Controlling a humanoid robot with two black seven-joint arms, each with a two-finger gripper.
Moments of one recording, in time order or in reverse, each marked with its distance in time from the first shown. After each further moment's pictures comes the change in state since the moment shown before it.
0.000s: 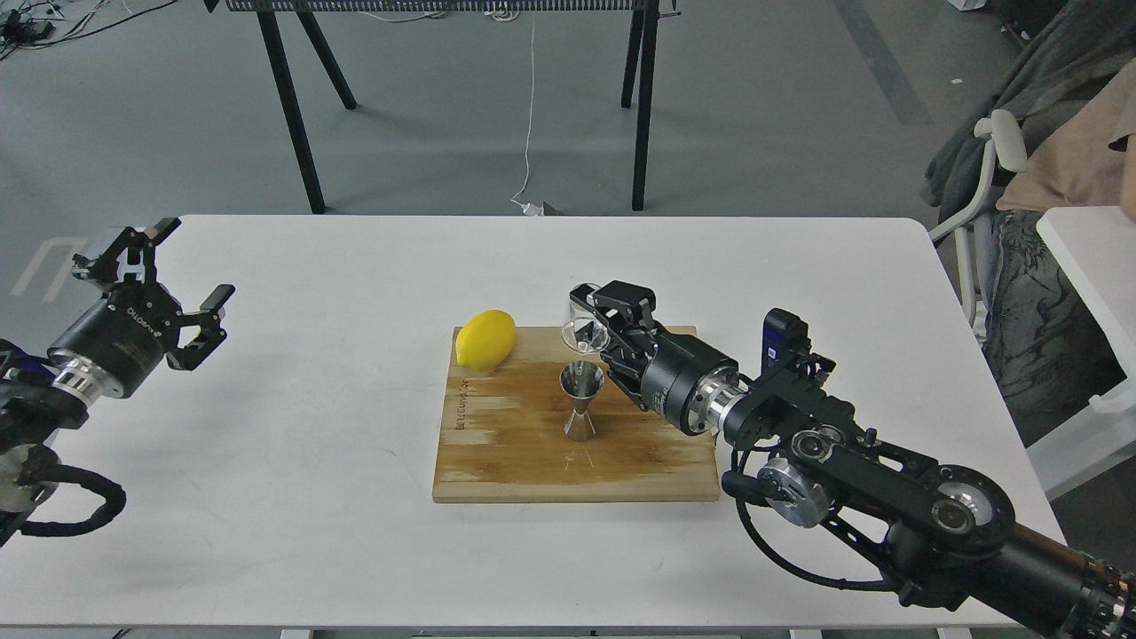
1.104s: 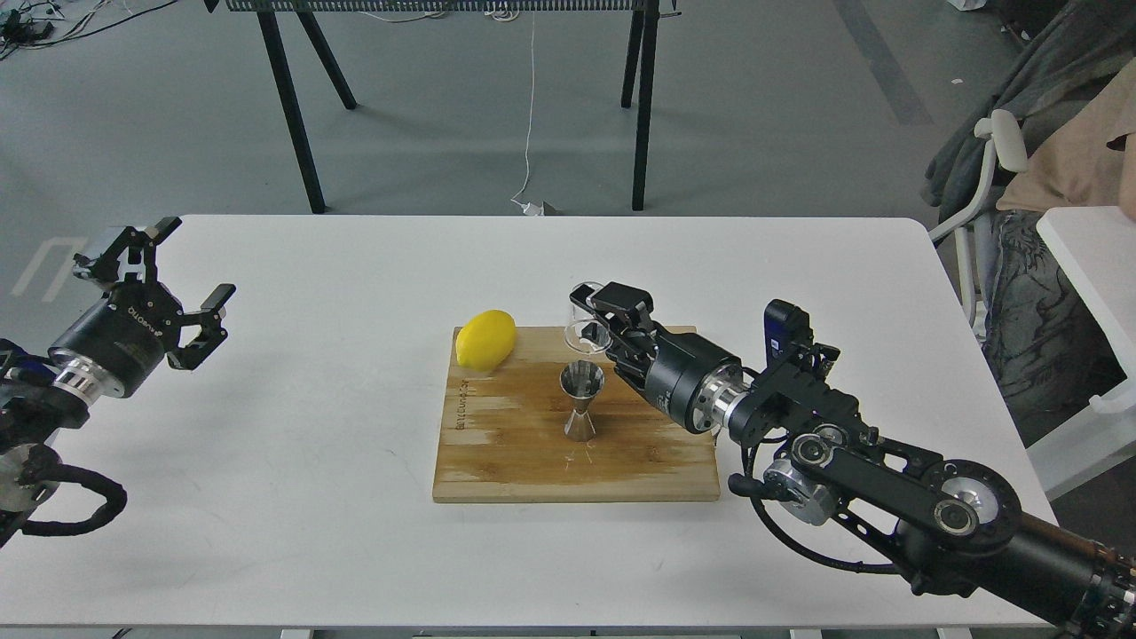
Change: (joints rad) left arm -0.001 -0.001 0.000 0.000 0.000 0.000 0.000; right arm 0.041 -0.026 -0.047 0.001 -0.082 0.000 0.002
